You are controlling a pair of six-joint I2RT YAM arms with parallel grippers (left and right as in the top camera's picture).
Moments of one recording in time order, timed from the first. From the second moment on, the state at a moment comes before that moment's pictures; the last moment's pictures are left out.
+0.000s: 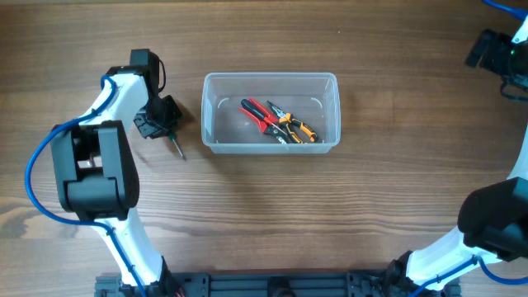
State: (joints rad) left arm 0.04 2.08 1.42 -0.91 0.02 -0.50; right arm -0.41 1.85 1.91 -1.12 0.00 0.06
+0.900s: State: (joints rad) left arm 0.04 1.85 1.46 -0.93 0.02 -0.42; right arm -0.41 1.85 1.91 -1.12 0.00 0.06
